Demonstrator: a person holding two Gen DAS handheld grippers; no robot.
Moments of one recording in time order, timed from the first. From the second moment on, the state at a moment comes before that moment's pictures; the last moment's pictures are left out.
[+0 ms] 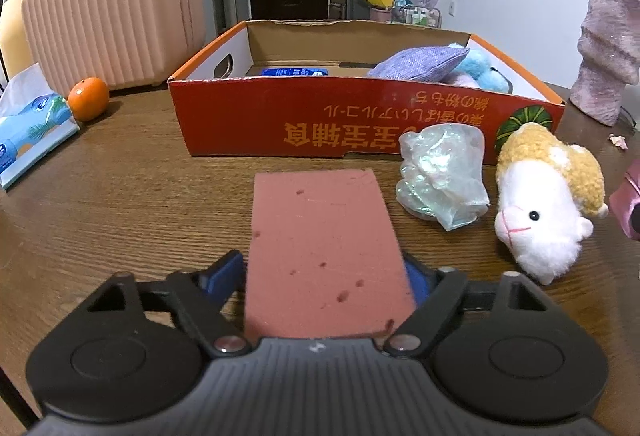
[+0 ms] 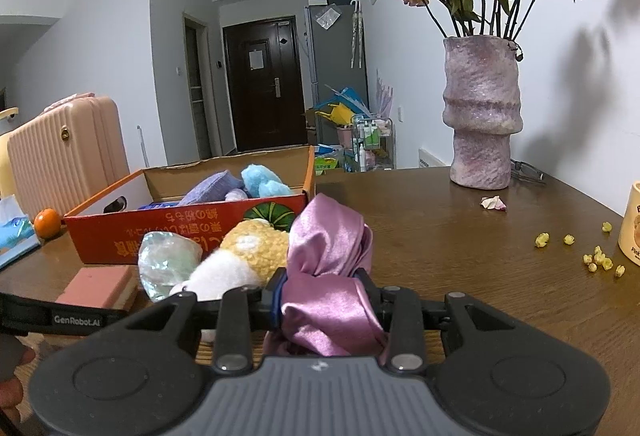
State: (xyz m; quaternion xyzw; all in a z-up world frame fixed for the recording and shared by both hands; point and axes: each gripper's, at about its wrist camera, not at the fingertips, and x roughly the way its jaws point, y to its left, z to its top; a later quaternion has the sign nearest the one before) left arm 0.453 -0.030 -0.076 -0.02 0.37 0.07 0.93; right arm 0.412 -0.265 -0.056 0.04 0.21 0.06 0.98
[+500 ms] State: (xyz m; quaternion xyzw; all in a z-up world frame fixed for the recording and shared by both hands) left arm 0.446 -0.030 -0.067 -0.03 0.35 0.05 0.93; right arm 0.406 -0.259 -0.055 0.05 0.20 0.04 0.98
